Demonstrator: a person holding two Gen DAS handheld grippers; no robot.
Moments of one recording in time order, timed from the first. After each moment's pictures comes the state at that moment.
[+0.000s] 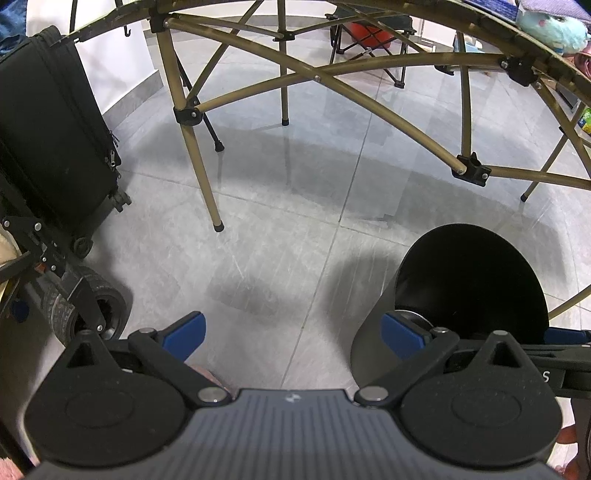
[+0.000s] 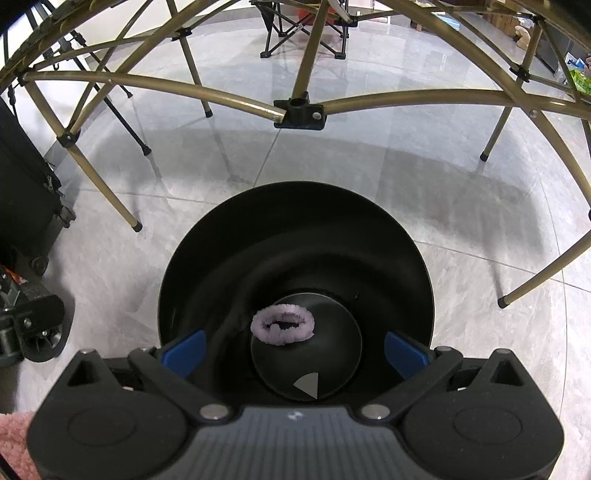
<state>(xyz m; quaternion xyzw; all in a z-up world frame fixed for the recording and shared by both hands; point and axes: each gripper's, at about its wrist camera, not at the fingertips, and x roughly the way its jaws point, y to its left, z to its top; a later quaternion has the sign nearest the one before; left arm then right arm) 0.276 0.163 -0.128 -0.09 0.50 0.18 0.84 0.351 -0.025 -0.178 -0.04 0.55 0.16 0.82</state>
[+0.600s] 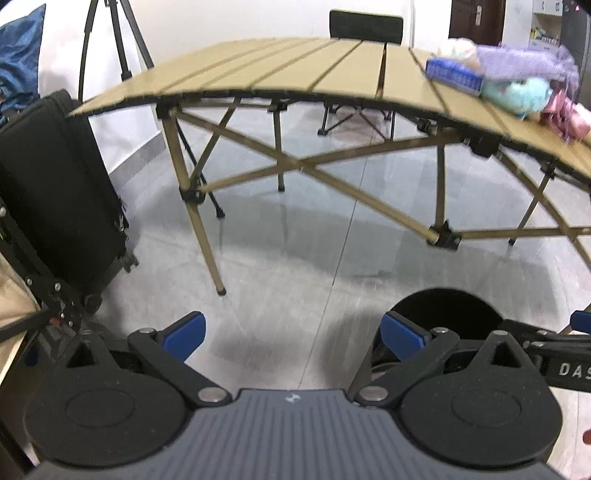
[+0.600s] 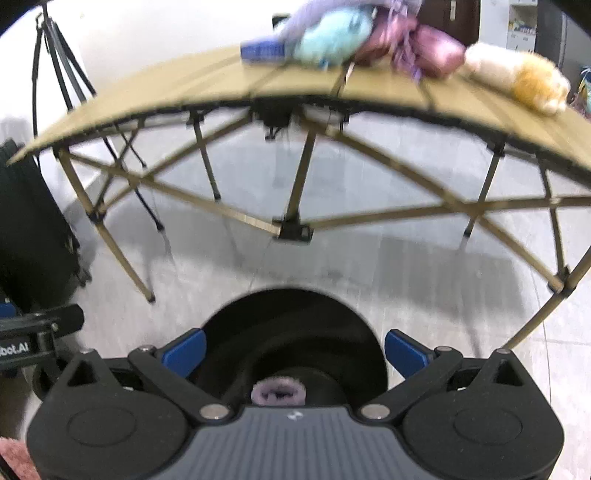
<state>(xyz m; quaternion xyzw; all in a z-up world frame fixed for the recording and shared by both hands) 0.274 0.145 -0.070 -0.06 0.42 0.19 0.89 0.344 -0.055 -0.094 -0.02 0.43 0.17 0.88</state>
